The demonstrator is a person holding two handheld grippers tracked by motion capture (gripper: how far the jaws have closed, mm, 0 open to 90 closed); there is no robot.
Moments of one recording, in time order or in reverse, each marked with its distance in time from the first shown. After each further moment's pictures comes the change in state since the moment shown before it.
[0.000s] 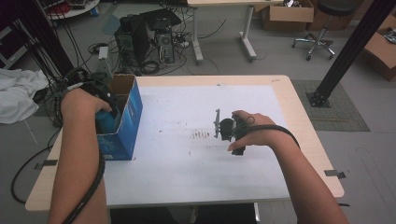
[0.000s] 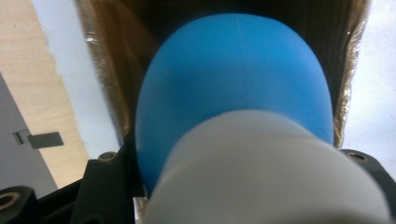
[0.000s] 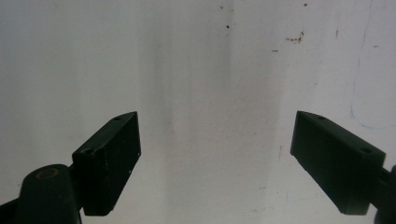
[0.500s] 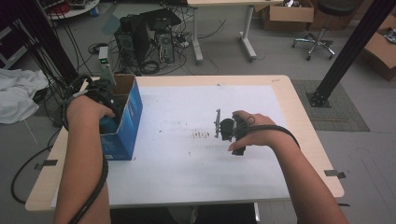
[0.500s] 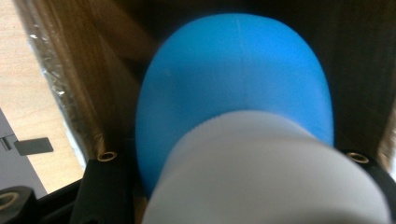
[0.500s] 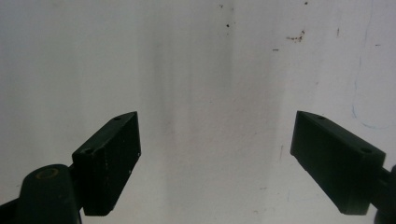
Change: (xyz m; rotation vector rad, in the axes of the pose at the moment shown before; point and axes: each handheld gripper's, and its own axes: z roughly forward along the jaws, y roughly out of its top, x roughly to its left) left arm 0.001 0.001 0.024 0.016 0.011 0.005; right arm 0.000 -0.001 0.002 -0.004 0.003 0.005
